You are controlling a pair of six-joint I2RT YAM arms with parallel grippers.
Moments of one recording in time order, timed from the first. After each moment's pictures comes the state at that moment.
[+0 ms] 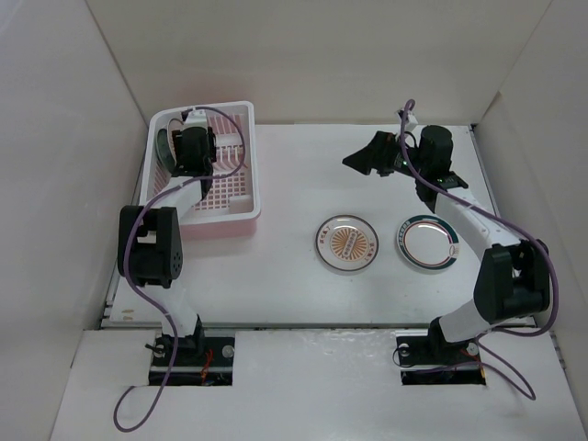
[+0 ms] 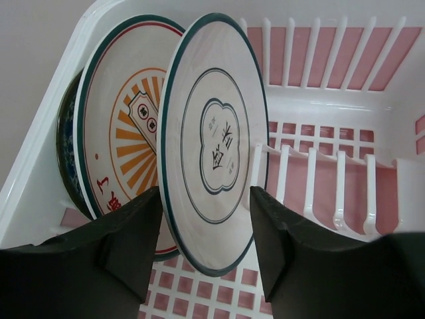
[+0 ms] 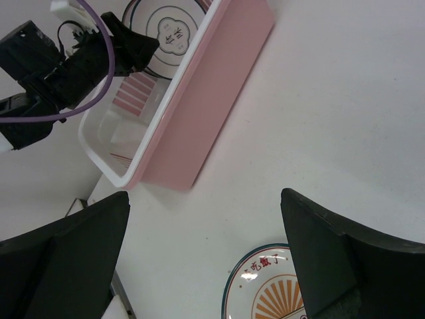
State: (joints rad) left arm -0.08 1.80 1.19 0.29 -0.41 0.03; right arm 0.18 1.52 1.13 0.18 -0.70 0.53
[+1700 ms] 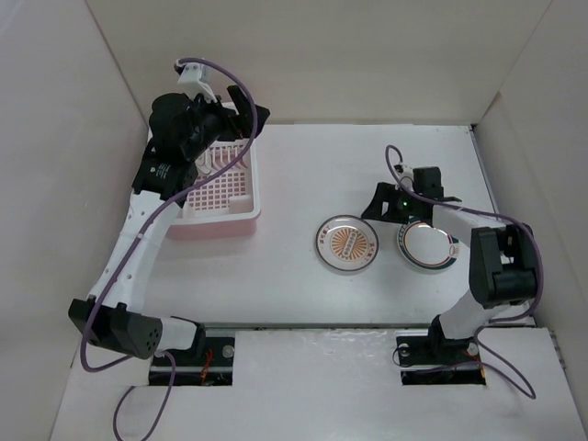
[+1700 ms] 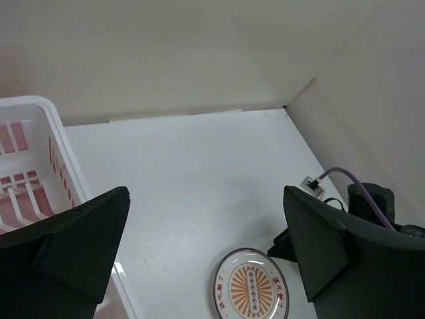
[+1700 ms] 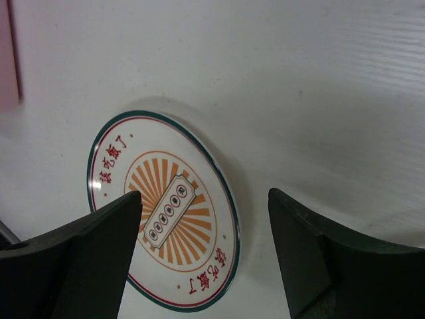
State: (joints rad) left arm -0.27 1.32 1.52 -0.25 0.25 -0.41; right arm 0.08 1.60 0.89 -0.11 -0.52 0.28
